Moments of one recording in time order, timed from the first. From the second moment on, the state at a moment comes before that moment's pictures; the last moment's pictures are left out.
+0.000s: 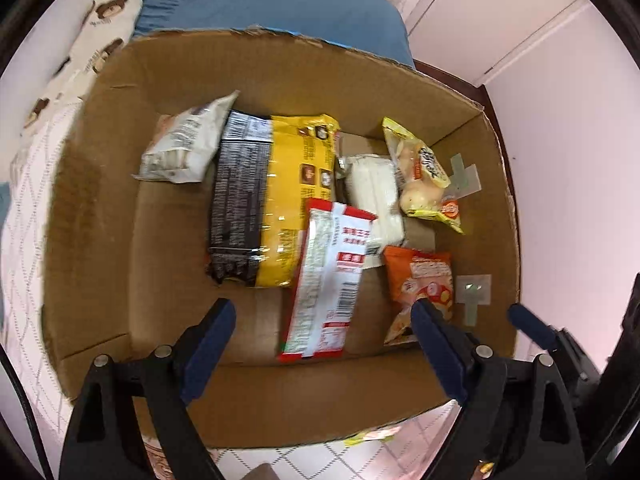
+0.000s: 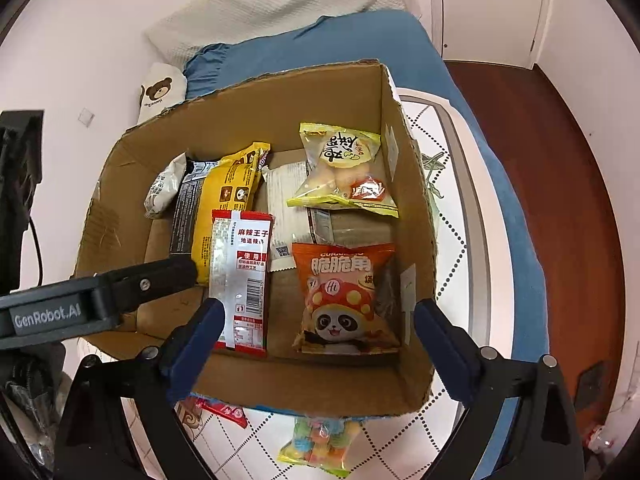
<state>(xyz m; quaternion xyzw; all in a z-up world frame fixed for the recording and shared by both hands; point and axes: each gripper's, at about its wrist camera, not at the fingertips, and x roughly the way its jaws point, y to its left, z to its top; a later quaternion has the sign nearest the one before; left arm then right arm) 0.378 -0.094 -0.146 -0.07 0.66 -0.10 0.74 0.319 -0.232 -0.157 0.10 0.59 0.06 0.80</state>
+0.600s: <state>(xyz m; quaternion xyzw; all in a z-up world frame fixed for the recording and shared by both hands) 0.310 -0.074 -0.082 0.00 0.53 -0.04 0.85 0.274 -0.225 -0.096 0.05 0.52 0.05 0.85</state>
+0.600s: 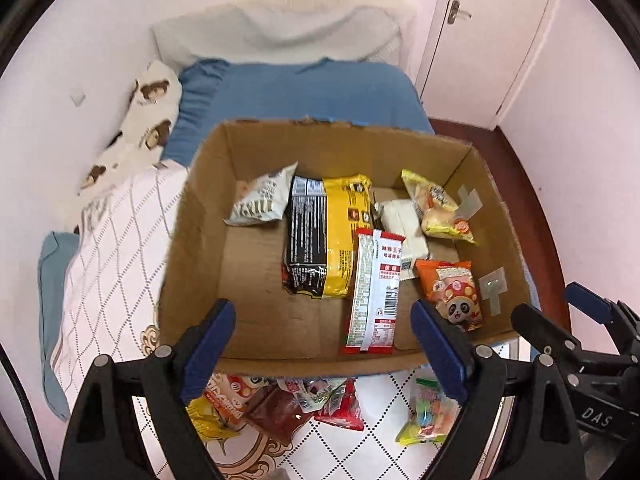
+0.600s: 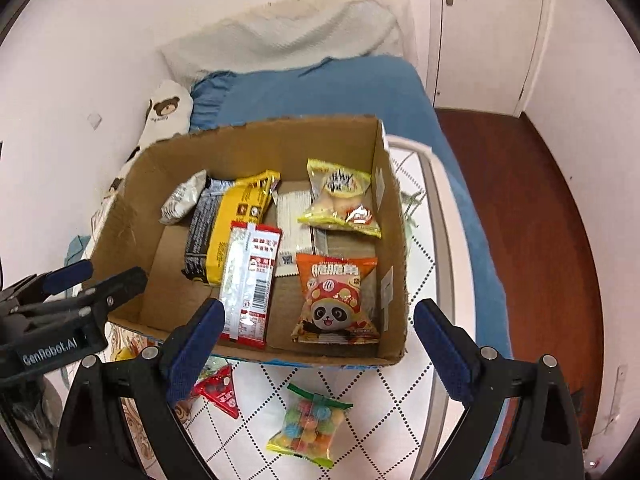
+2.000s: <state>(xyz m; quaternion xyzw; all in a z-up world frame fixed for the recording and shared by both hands) 0.264 -0.091 -0.254 0.00 0.65 -0.06 0.76 0.190 -0.224 -0.265 0.16 0.63 0.04 0.76</state>
